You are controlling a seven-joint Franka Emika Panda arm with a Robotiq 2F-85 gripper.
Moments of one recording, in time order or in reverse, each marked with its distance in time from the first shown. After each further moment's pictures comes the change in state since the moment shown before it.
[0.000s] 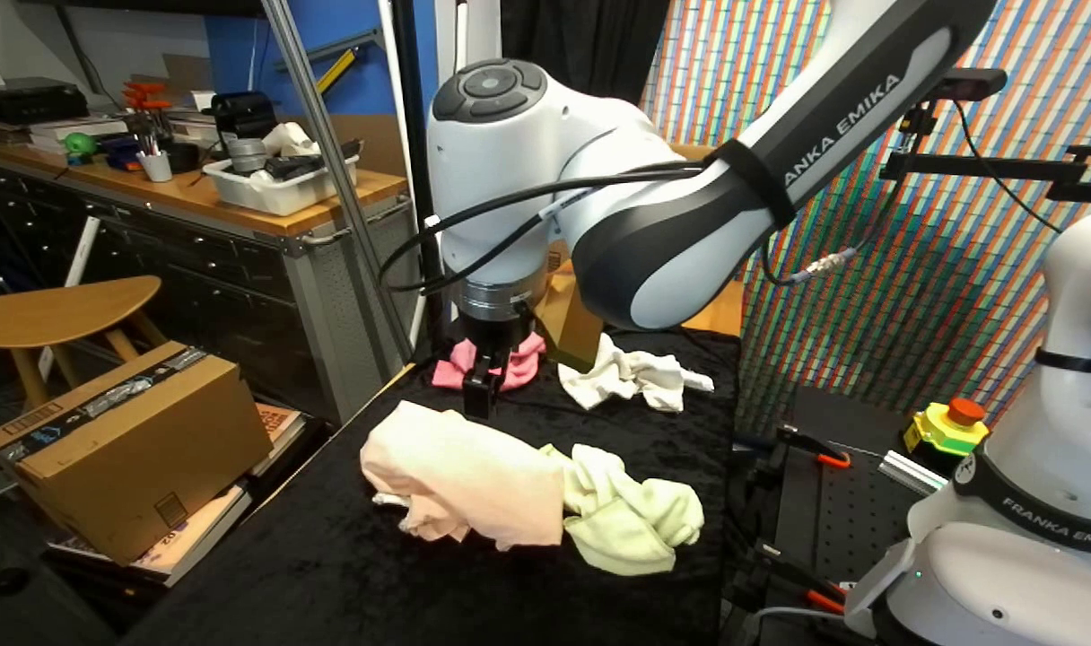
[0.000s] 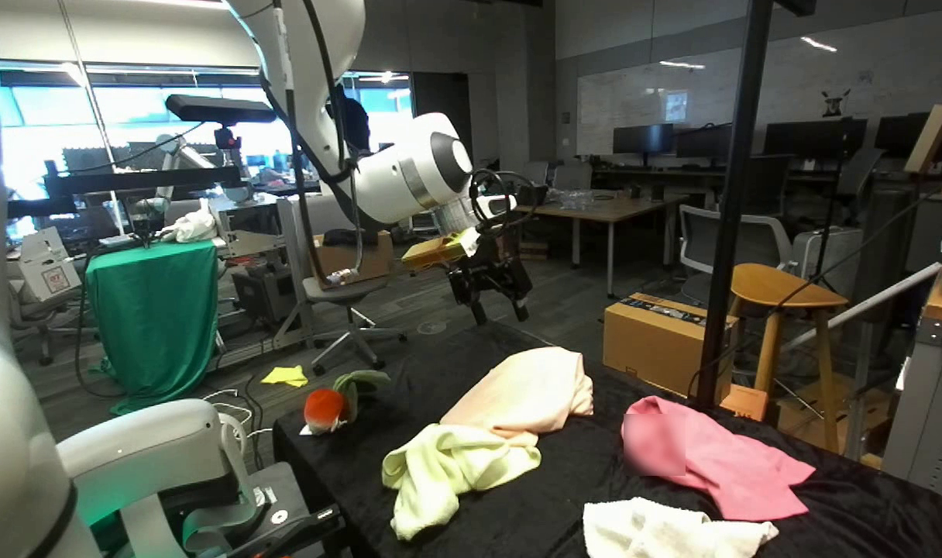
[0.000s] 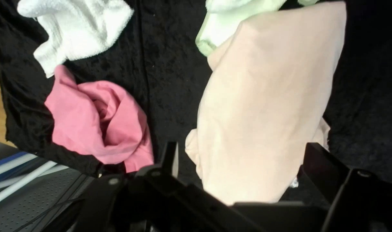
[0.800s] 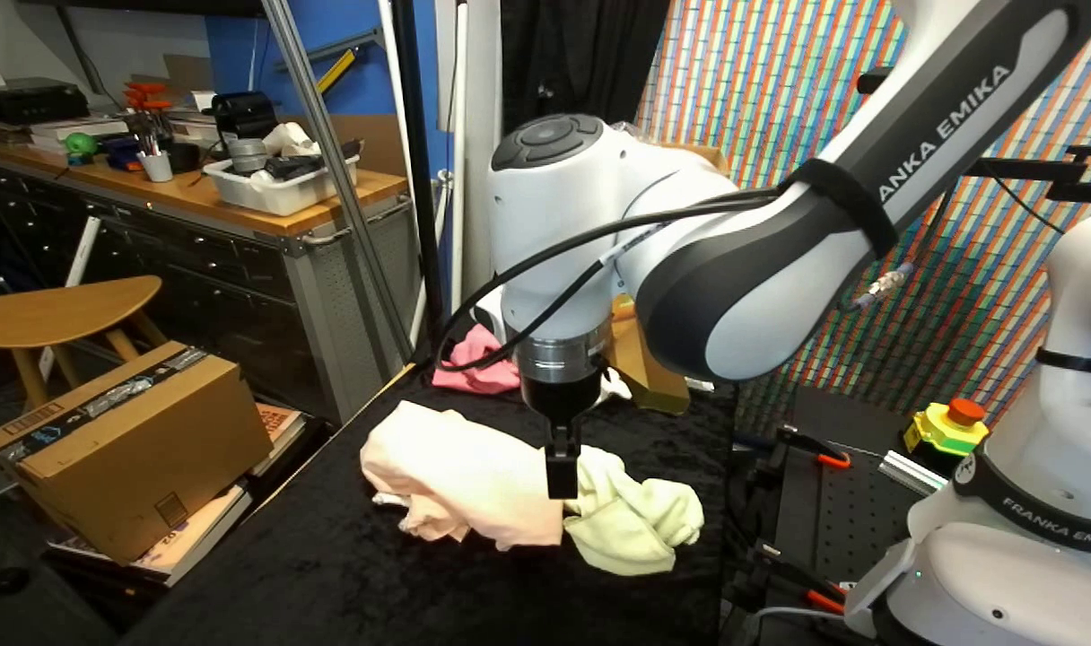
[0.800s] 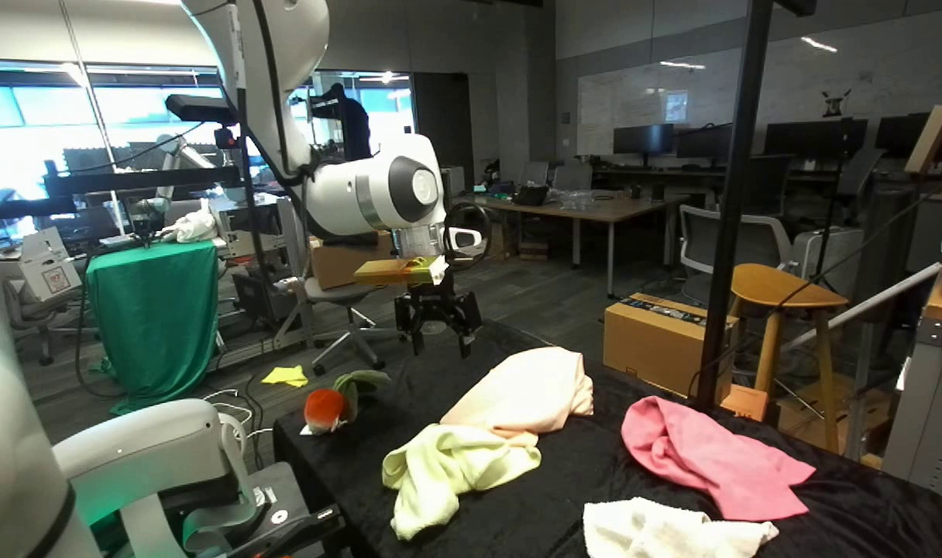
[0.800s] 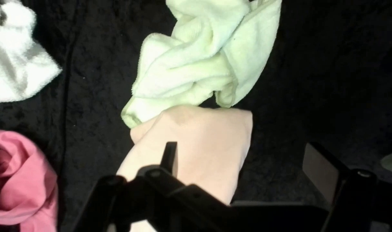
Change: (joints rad) arm -0.034 -0.069 0.114 -0.179 0.258 0.000 -0.296
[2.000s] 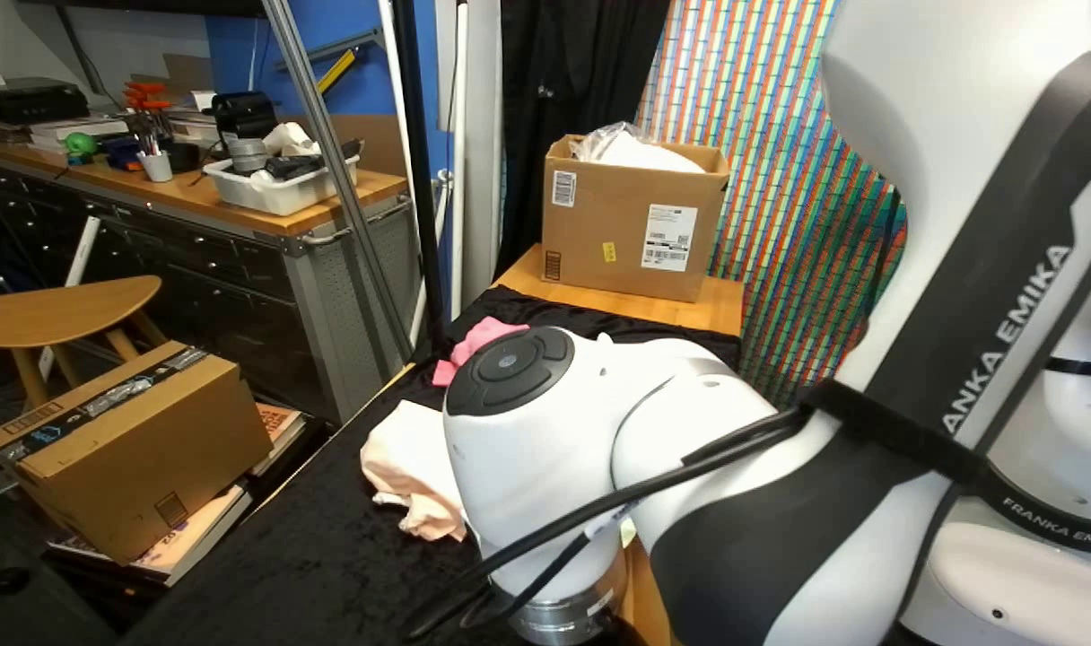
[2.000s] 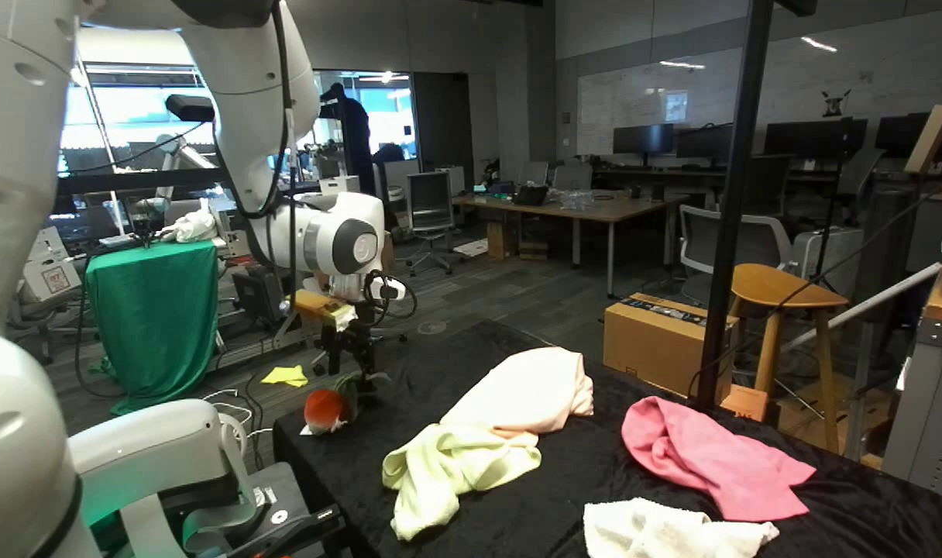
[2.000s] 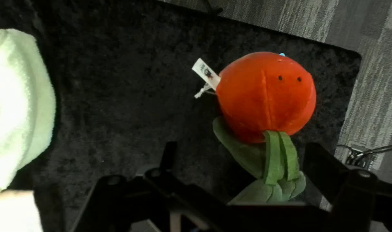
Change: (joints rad) arm 0.164 0.245 0.126 0.083 0.277 0.077 0.180
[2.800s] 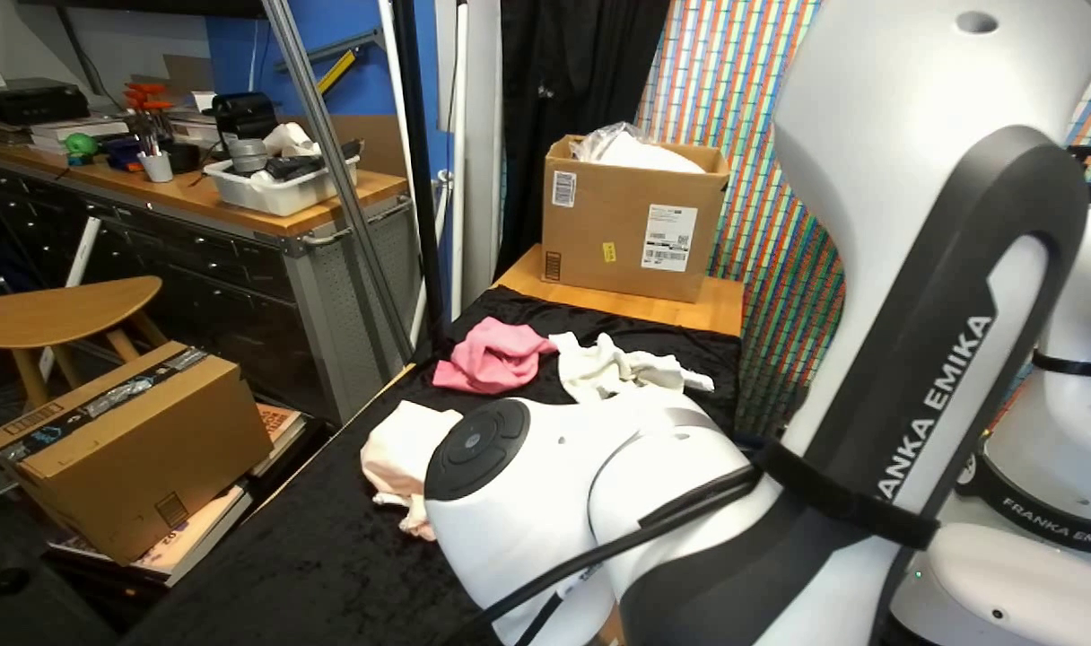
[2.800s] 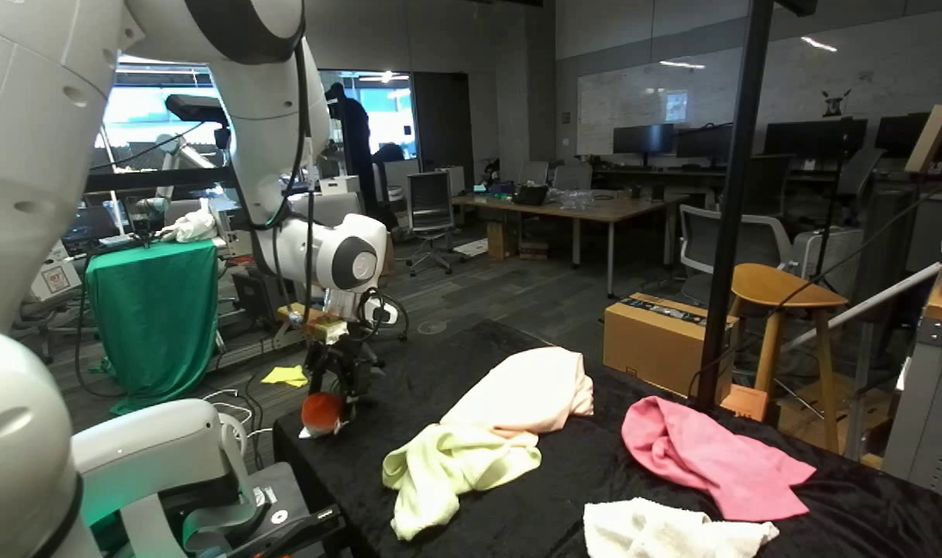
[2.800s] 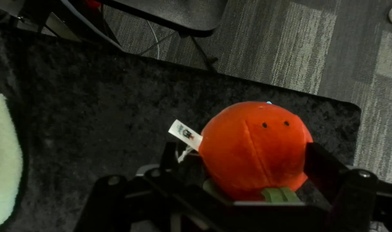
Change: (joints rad) arm 0.022 0.095 0.002 0.055 0.060 -0.127 -0.018
